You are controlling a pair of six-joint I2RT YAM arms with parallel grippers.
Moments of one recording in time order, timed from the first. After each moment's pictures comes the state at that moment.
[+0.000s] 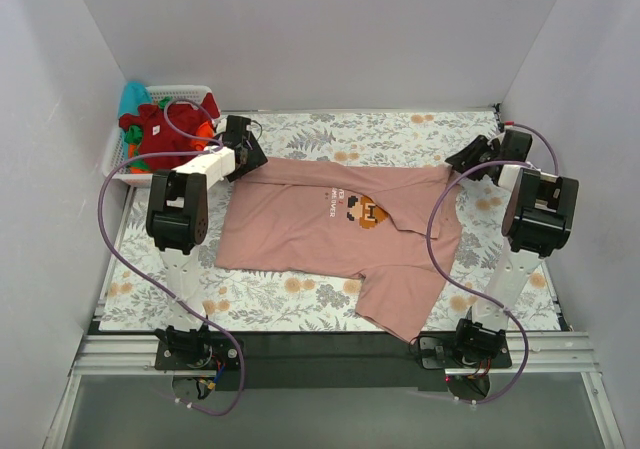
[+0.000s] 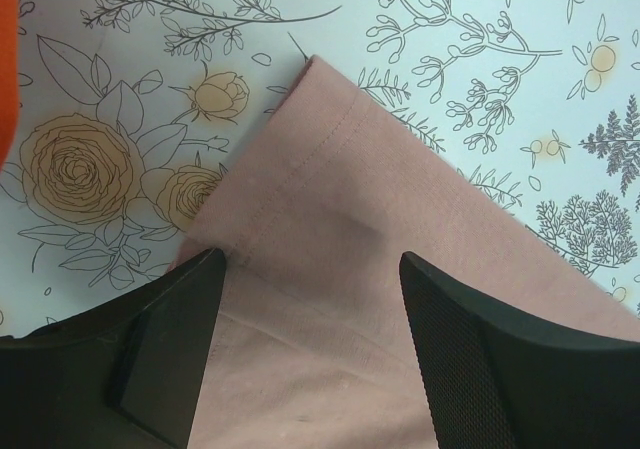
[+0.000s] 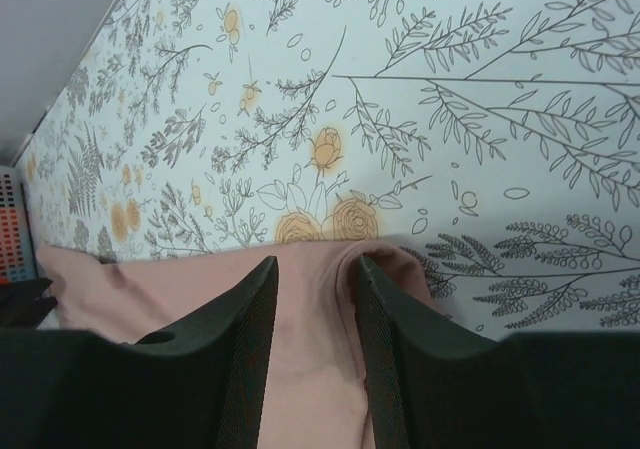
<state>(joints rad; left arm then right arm) -0.18 2.14 1.55 -0.32 -0.23 -0.63 -0.27 2.07 1.30 0.09 -0.57 0.54</state>
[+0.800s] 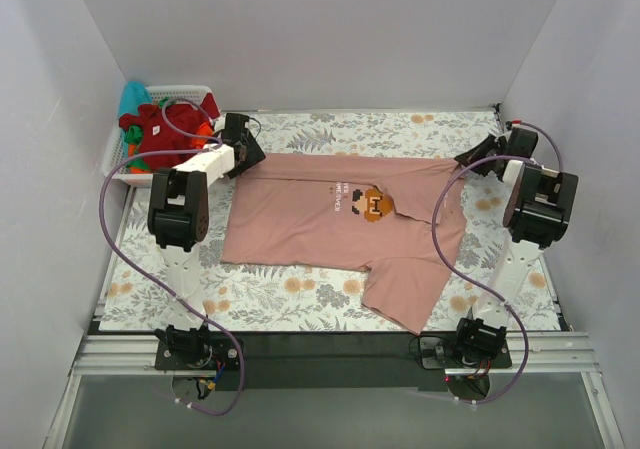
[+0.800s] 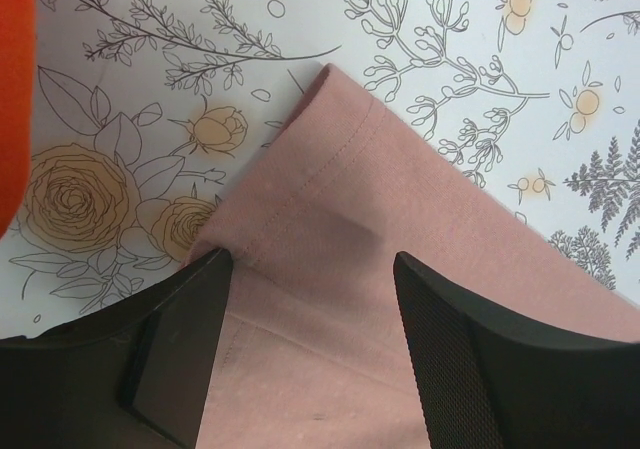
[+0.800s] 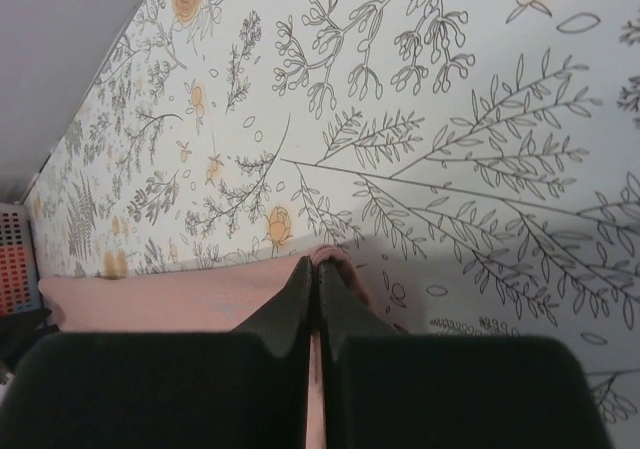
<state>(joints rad) -0.17 2.17 1.59 -0.31 -0.23 -0.66 -0.31 2.20 1.43 0.11 -0.58 0.57</state>
